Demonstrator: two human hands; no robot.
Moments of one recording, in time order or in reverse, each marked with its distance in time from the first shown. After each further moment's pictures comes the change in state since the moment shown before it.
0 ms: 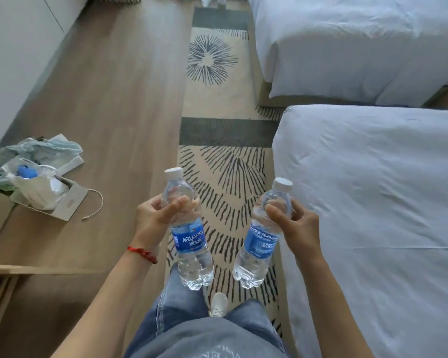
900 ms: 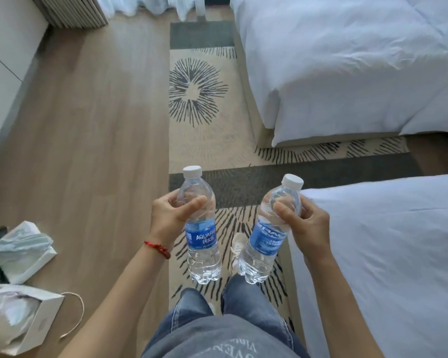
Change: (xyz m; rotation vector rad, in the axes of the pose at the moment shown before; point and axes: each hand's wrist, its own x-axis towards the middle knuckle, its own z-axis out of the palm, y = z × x) left_hand 0.537 0.143 0.147 0.127 -0.112 0.002; right_hand 0.535 -0.077 0.072 -0.017 0.111 -0.040
